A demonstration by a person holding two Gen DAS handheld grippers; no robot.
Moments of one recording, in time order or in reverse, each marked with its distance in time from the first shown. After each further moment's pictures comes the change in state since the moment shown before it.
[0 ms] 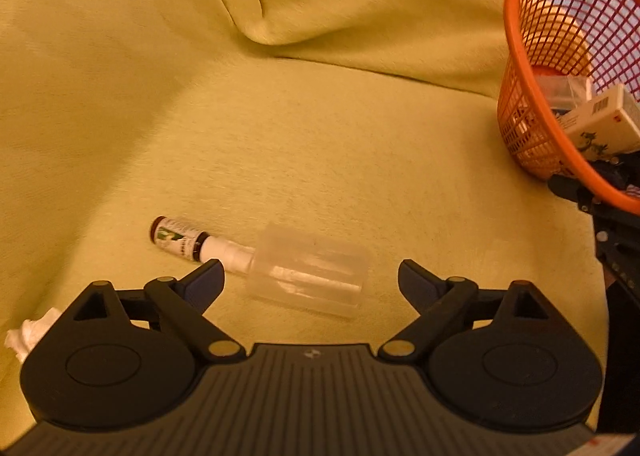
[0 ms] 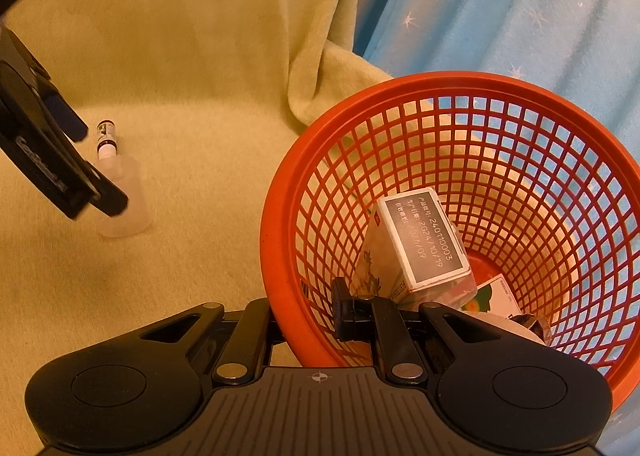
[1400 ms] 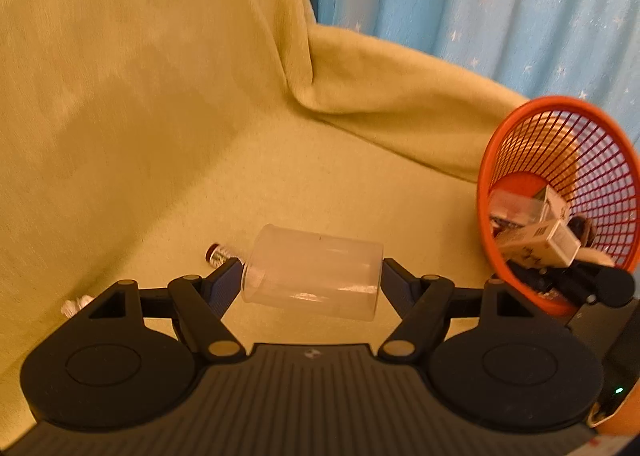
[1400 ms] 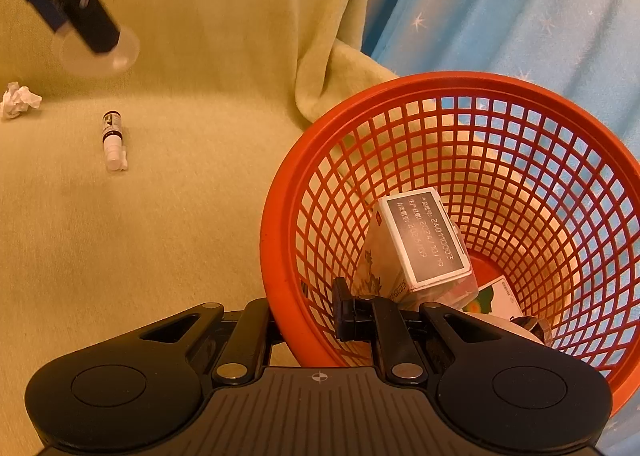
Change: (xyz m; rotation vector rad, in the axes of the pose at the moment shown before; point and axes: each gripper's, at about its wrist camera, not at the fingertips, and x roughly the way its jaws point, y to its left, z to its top) left arm -0.113 0.015 0.028 -0.207 -0.113 0.026; right arm -0.006 0.004 -0.008 -0.036 0.006 0.001
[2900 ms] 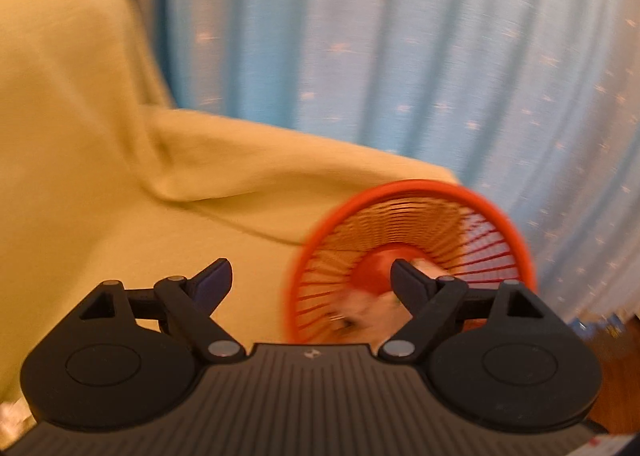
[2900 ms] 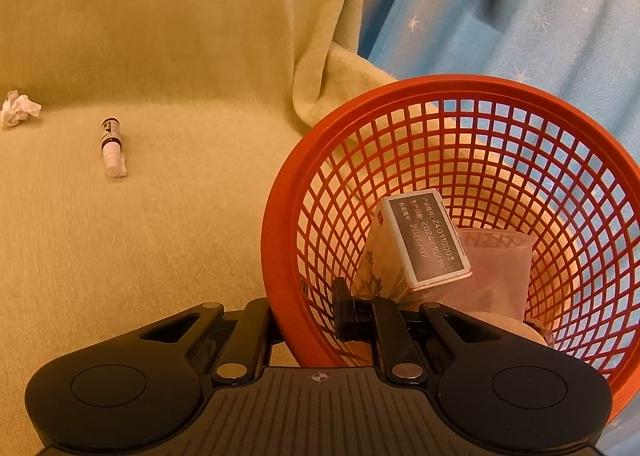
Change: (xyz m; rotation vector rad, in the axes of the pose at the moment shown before) left arm -0.002 -0.120 0.066 0.124 -0.117 -0.199; right arm 0.008 0.000 0.008 0.019 -0.009 0.006
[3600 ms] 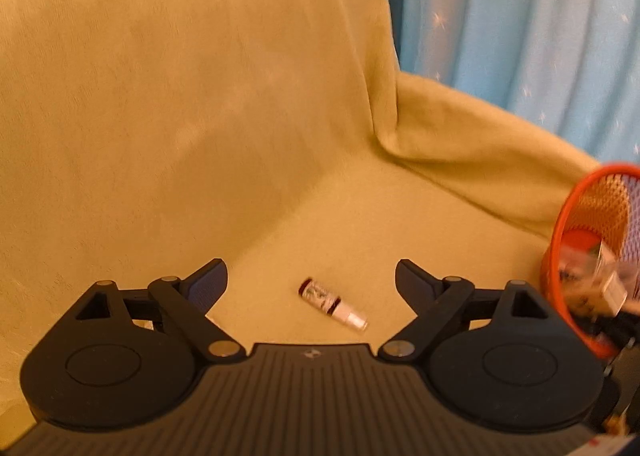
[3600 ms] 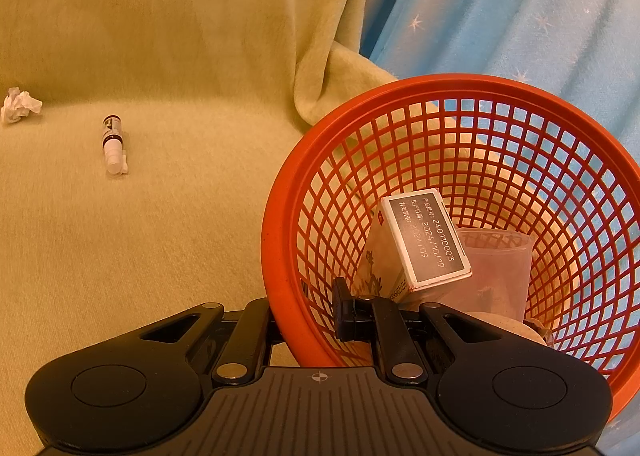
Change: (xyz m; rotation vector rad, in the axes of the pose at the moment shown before) left arm -0.060 0.154 -0.077 -0.188 0.034 0.368; right arm -0.002 -0.001 -0.003 -0.006 0.001 -0.003
